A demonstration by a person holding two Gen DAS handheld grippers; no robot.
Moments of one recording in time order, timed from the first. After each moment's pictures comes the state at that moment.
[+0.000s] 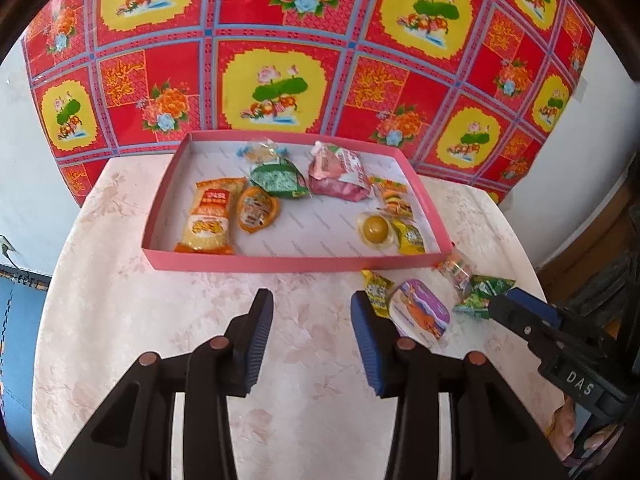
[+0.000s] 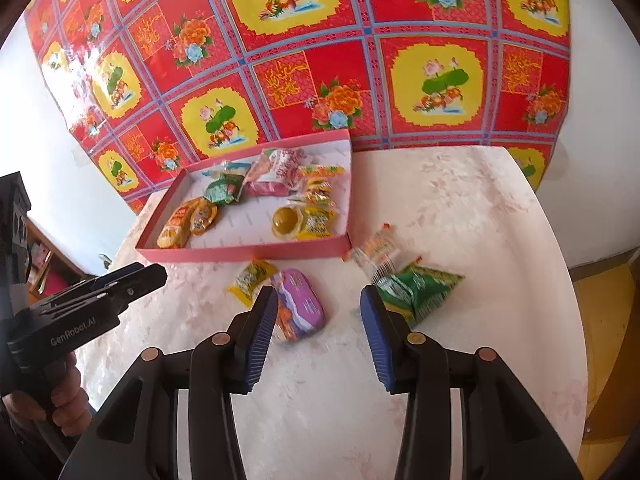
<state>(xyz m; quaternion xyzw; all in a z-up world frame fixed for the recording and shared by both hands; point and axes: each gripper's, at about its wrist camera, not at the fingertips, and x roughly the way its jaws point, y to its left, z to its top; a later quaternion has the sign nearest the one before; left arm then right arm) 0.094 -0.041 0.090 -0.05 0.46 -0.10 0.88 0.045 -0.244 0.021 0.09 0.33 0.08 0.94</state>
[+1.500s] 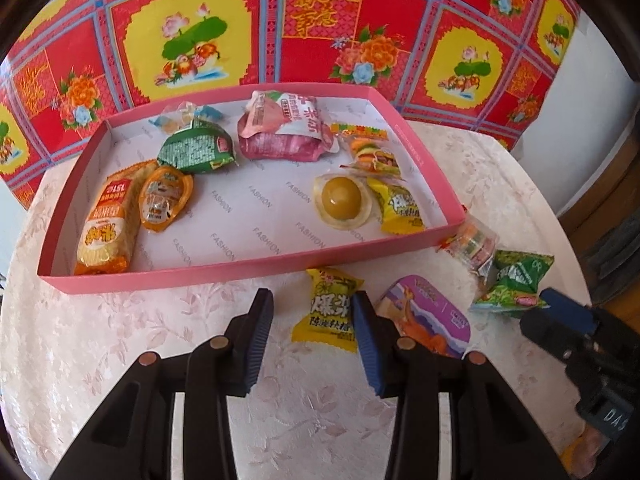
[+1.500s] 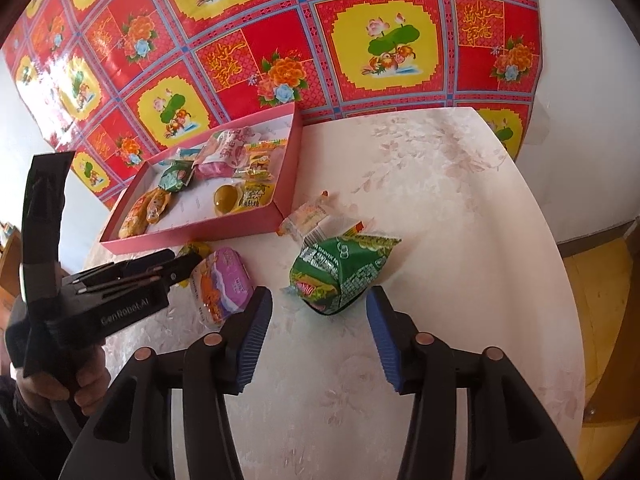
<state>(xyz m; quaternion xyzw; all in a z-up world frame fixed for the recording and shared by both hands) 0.134 -0.107 0.032 0.03 0.50 -0.12 0.86 0.058 -0.280 -0.011 0.11 0.34 0.06 0.93</state>
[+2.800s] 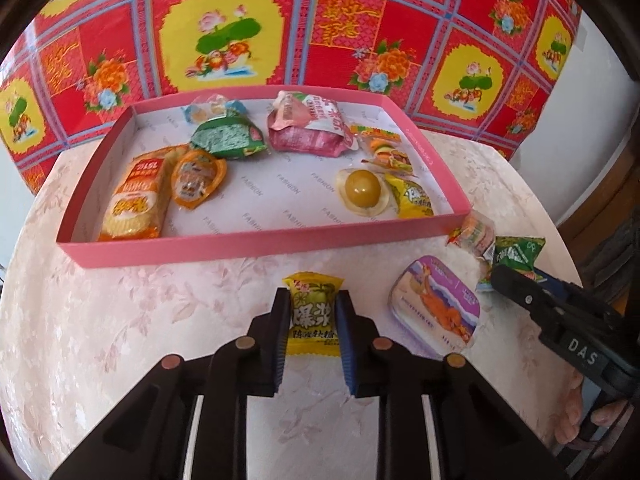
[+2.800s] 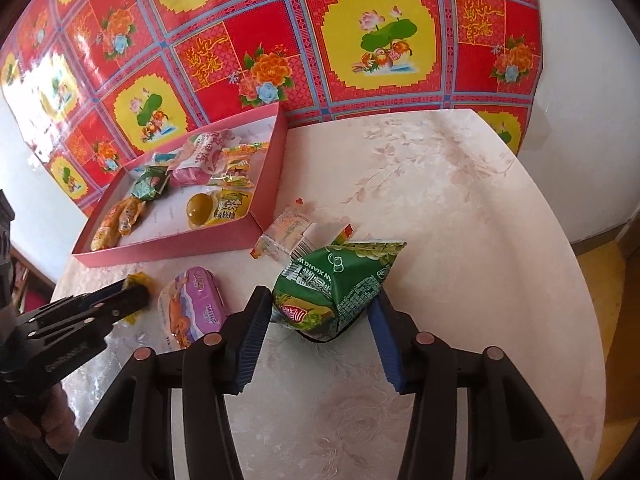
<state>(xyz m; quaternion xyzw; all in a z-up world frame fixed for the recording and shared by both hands) 0.116 -0.078 0.036 0.00 0.49 -0.12 0.86 0.081 -0.275 -0.028 0.11 0.33 0.03 0.94</state>
